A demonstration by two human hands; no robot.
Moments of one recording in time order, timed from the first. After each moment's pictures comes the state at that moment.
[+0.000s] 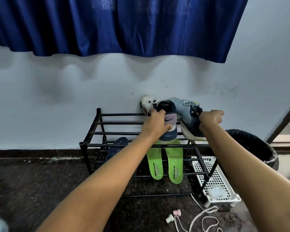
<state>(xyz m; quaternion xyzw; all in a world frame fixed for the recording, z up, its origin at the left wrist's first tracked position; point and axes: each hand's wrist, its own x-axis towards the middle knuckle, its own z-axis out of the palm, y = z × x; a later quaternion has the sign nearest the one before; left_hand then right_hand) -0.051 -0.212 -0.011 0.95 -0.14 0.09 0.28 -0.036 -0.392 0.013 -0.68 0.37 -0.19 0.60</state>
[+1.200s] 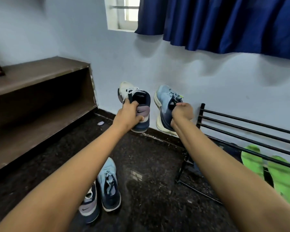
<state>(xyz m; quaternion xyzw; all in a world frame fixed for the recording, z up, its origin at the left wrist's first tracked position) -0.212 0.233 -0.017 0.95 0.17 0.17 0.19 -0.117 0.091 -0.005 -0.64 0.21 -0.06 0.73</state>
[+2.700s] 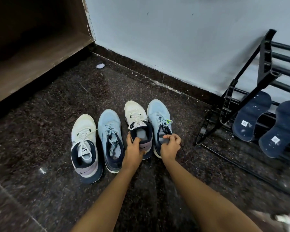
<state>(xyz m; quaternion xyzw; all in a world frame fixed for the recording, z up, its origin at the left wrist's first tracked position) -0.274 0.216 -0.405 0.88 0.29 0.03 0.37 -0.182 0.114 -0.407 -0.88 0.06 0.10 0.46</state>
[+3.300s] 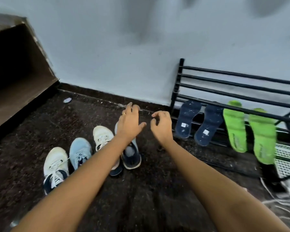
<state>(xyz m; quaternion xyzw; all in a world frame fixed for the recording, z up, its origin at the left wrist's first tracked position) -0.160 0.143 -0.190 0.97 0.10 0.09 0.18 -0.112 0.015 -0.228 -0.86 -0.14 -0.07 0.48</state>
